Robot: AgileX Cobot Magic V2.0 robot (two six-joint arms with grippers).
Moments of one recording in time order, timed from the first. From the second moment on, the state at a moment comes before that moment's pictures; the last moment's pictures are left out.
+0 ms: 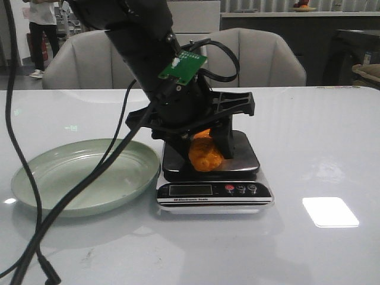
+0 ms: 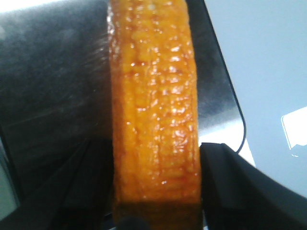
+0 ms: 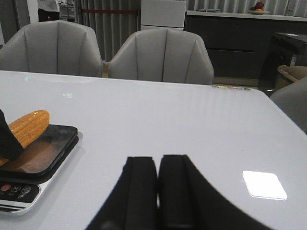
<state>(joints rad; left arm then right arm) -0.70 2.00 -1.42 -0.21 0.51 -0.28 0.08 -0.01 0.03 0.04 0.05 -0.03</state>
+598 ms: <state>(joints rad) -0.70 1.83 -1.39 -0.12 0.51 -0.28 0.08 -0.01 0.03 0.04 0.05 -0.03</state>
